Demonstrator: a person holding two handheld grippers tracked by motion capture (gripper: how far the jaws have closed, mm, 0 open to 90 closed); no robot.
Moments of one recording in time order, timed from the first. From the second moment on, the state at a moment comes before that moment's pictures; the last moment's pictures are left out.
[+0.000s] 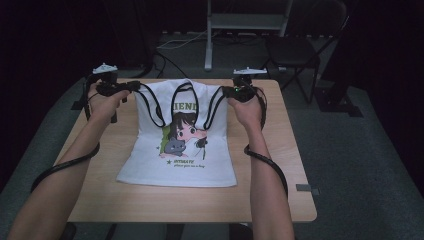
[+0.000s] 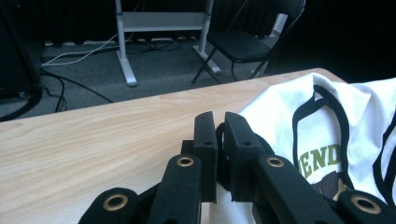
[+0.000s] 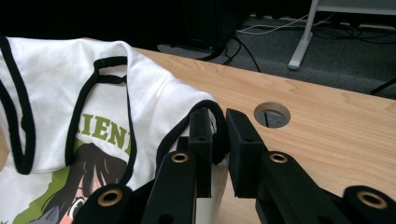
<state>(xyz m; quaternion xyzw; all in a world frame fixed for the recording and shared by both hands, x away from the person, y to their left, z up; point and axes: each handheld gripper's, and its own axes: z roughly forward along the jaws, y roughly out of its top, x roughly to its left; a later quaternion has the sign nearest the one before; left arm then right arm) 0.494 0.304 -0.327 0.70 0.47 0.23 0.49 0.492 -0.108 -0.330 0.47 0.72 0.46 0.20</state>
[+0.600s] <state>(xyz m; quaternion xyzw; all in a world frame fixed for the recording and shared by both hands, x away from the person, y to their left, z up) 0.484 0.311 -0.353 0.71 0.47 0.22 0.48 0.482 -0.110 -0.353 0.47 0.74 0.45 0.19</state>
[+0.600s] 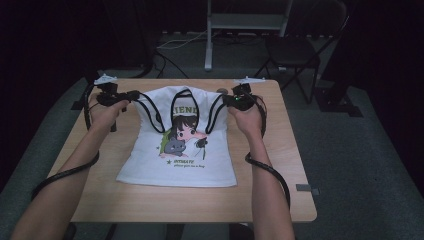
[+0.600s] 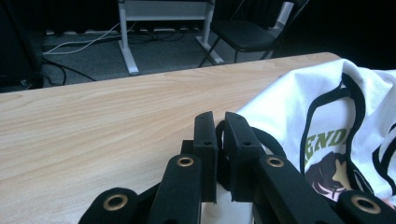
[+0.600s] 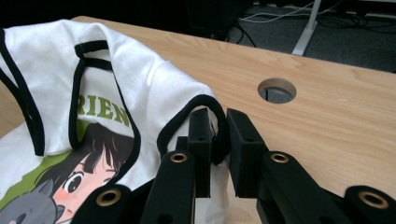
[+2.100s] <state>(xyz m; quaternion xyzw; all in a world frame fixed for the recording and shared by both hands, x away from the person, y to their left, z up) 0.464 0.317 -0.394 0.72 0.47 0.22 0.45 0.463 -0.108 -0.393 0.46 0.77 0.41 0.18</state>
